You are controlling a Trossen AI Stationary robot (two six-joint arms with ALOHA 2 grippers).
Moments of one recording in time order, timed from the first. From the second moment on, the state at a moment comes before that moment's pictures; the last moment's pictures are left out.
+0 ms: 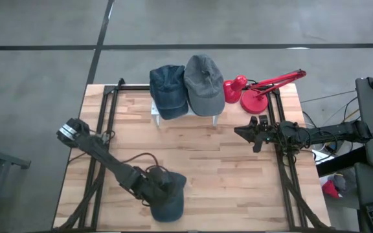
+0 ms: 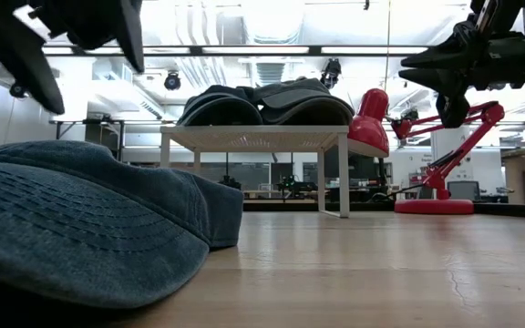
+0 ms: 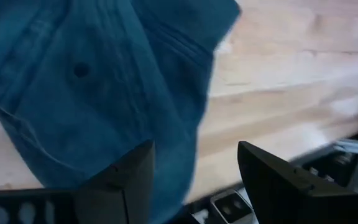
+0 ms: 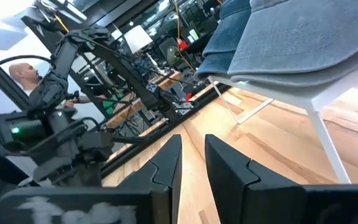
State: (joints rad) left arm -0.61 1.69 1.25 -0.60 -0.22 -2.15; right arm 0.03 0.48 0.09 0.41 0.20 0.63
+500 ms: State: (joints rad) left arm -0.61 1.90 1.32 -0.77 -0.23 -2.16; right arm 0.03 0.48 0.09 0.38 0.20 0.63
